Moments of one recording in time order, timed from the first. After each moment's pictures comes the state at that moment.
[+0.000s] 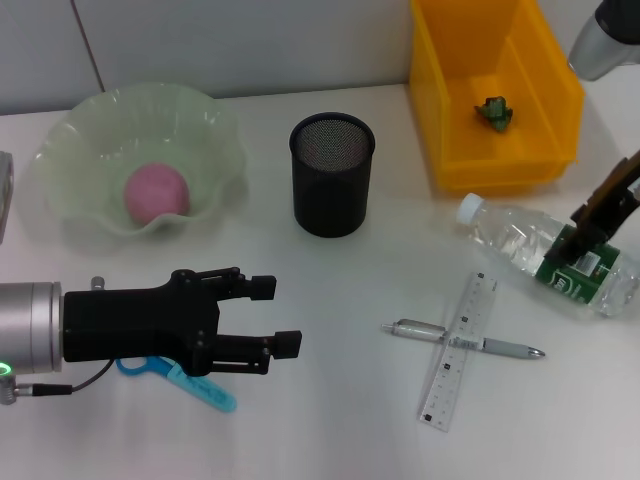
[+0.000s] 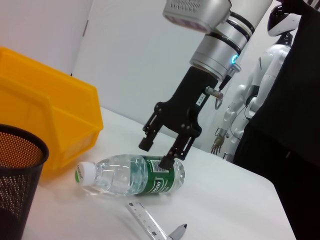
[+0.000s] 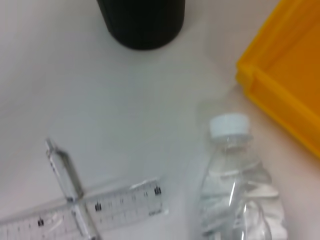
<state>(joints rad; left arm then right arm) -0.47 -2.04 1.14 0.70 1.71 1.60 -1.52 0.80 2.00 -0.94 -1.08 -2.85 -1.69 2.21</state>
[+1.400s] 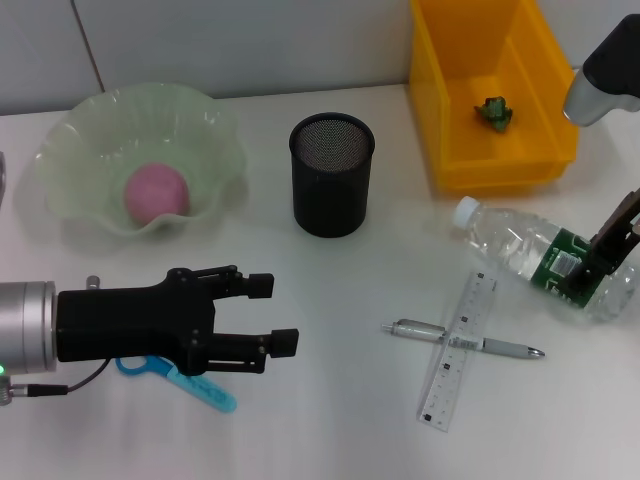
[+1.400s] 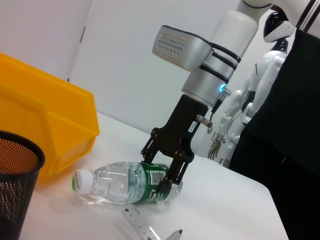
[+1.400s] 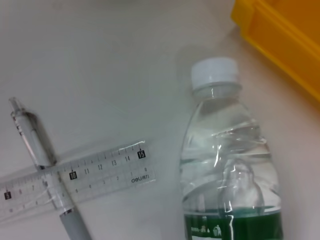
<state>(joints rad) -0.47 -2.04 1.12 0.70 1.71 1.62 -1.52 0.79 2.01 -0.95 -0.95 -2.92 -1.59 2.20</state>
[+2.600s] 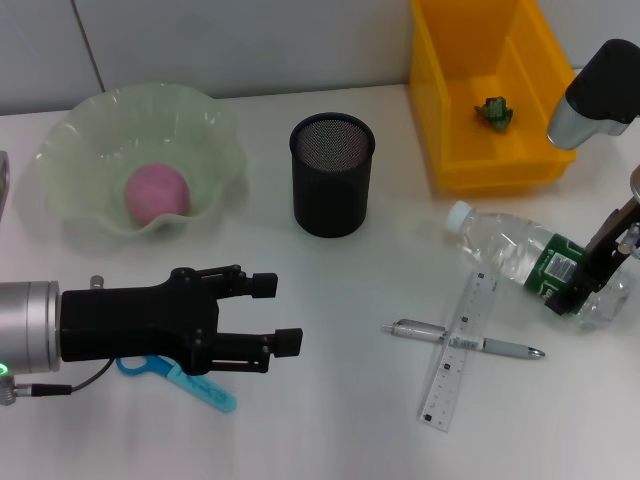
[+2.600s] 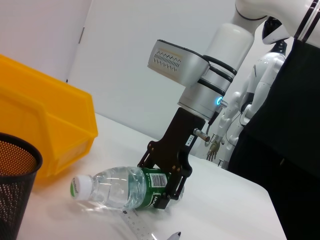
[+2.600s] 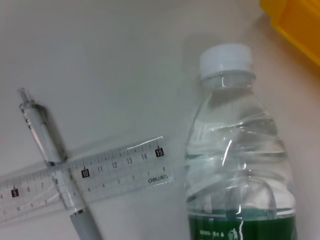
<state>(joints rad) -0.47 -2.05 1.12 0.70 1.71 1.62 -1.52 0.78 2.02 -0.97 -0.91 -2.92 -1.55 2.19</state>
